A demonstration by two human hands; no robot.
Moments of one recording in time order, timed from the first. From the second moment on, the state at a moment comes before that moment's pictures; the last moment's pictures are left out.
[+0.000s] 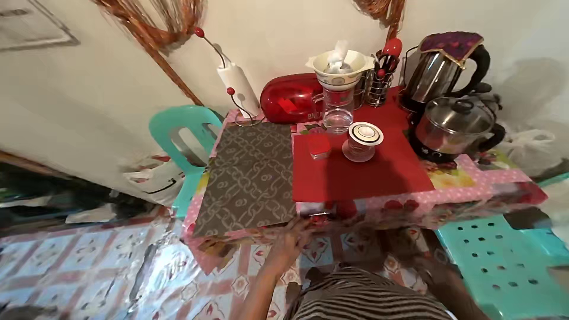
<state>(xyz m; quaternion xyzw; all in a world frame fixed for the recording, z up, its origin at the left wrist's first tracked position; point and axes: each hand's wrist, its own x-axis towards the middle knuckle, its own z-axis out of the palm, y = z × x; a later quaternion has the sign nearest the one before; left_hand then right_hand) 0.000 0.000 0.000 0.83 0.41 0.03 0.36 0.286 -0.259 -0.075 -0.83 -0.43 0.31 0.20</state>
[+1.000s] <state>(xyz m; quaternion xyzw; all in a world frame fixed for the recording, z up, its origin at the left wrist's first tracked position) 0.098 0.105 -0.076 0.80 0.30 0.25 0.46 0.247 0.040 -0.008 -0.68 -0.66 0.11 0.30</state>
